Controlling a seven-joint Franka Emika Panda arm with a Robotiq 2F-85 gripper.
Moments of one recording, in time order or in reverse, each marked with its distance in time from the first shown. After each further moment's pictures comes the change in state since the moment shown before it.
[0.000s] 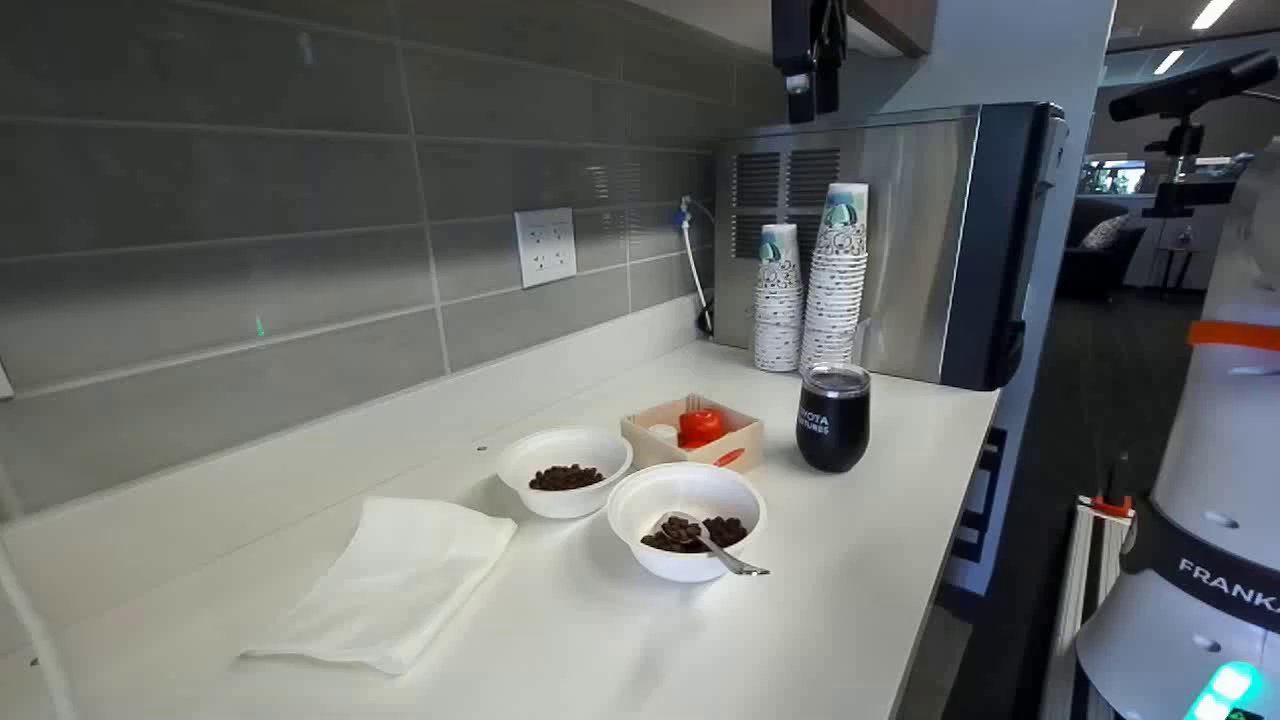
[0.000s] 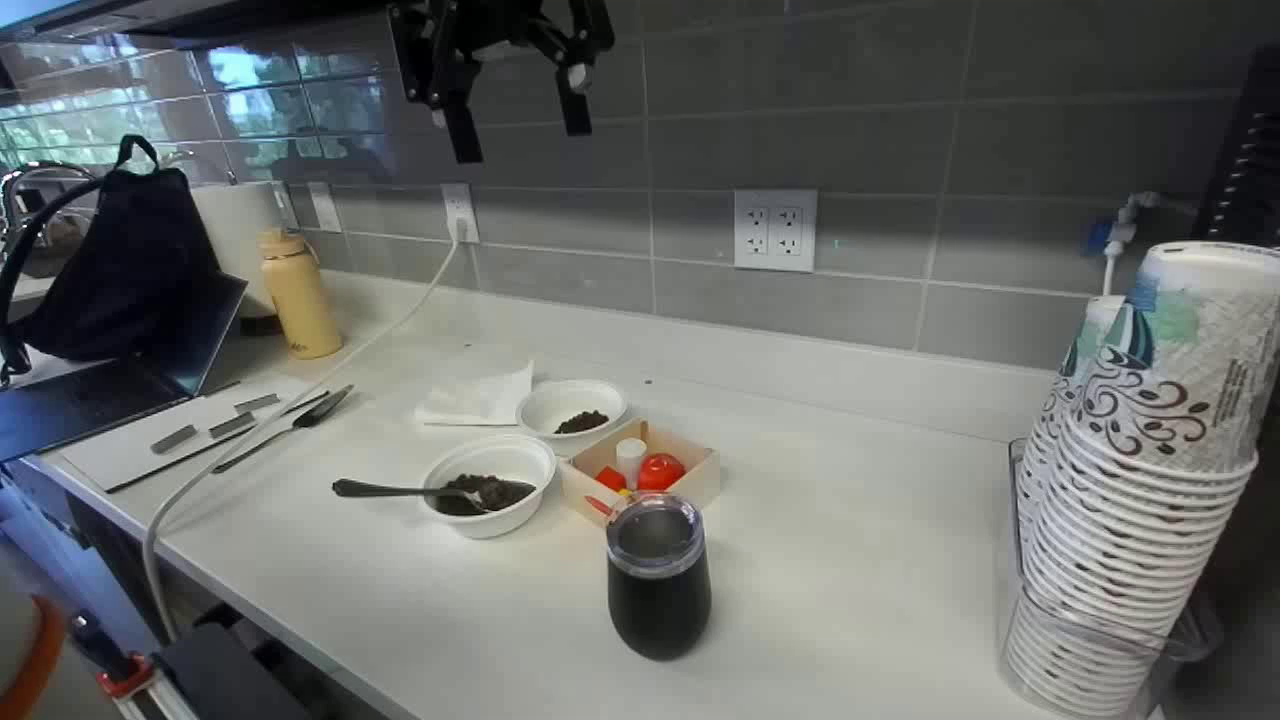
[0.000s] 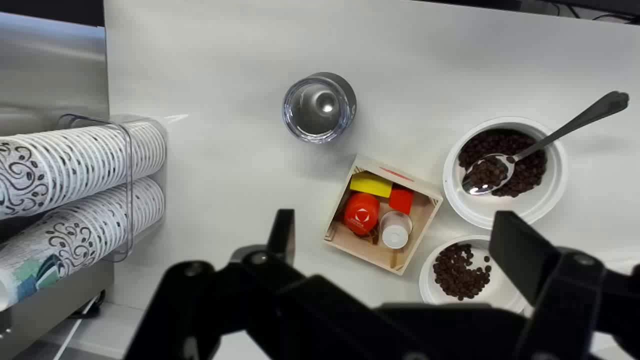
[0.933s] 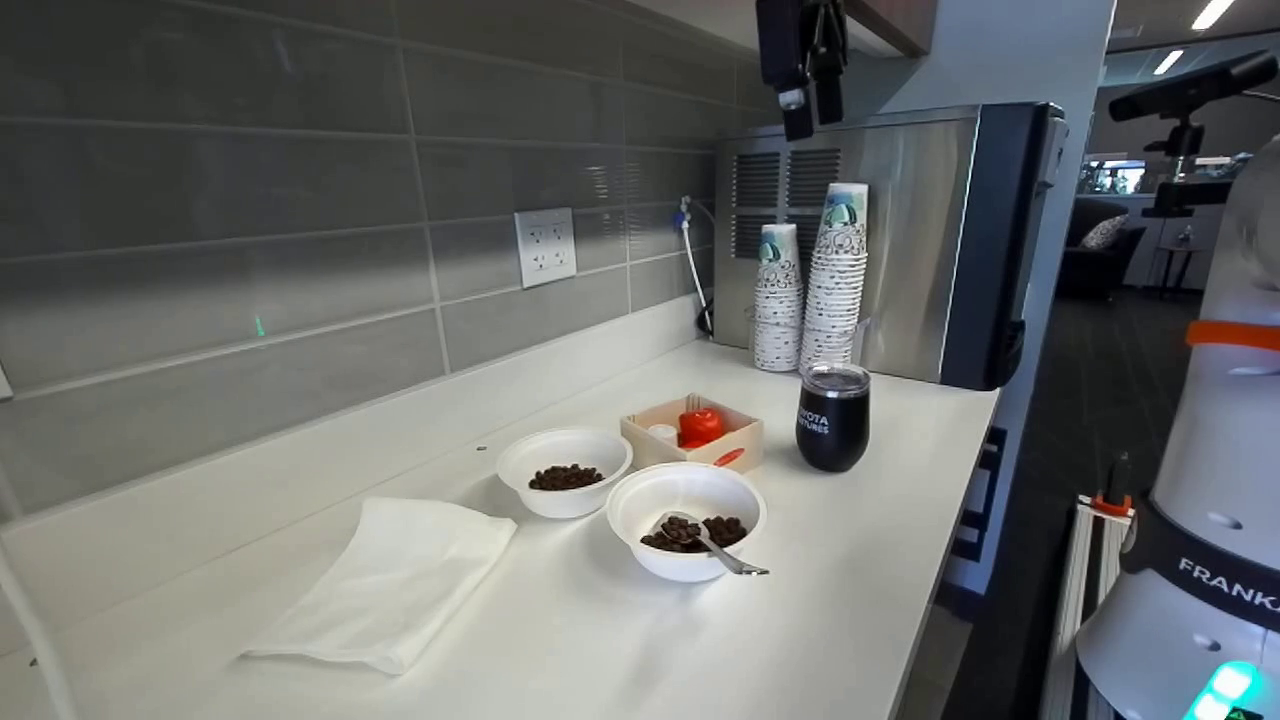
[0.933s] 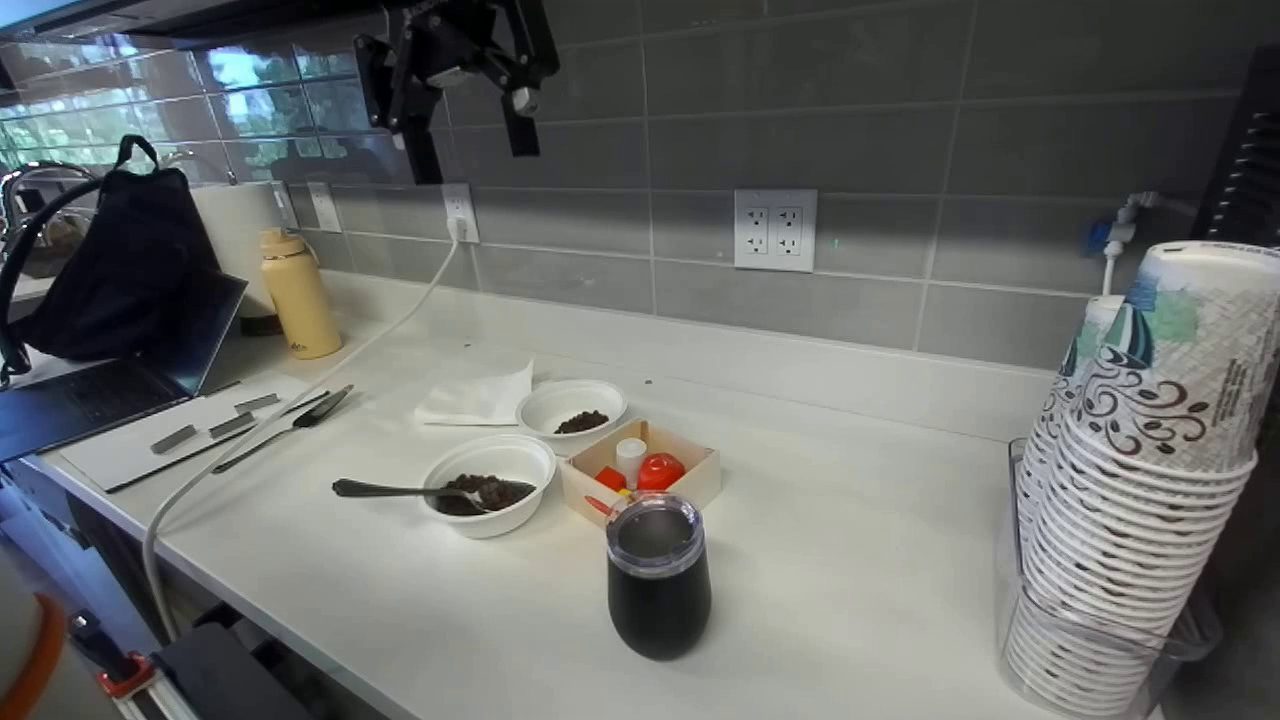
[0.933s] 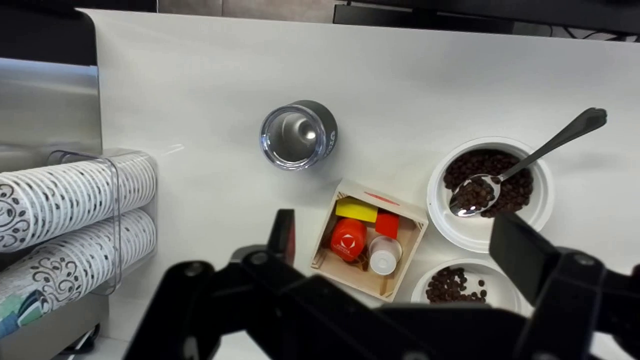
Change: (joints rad) arm 0.028 0.003 0.072 -0.021 0.017 -0.056 0.129
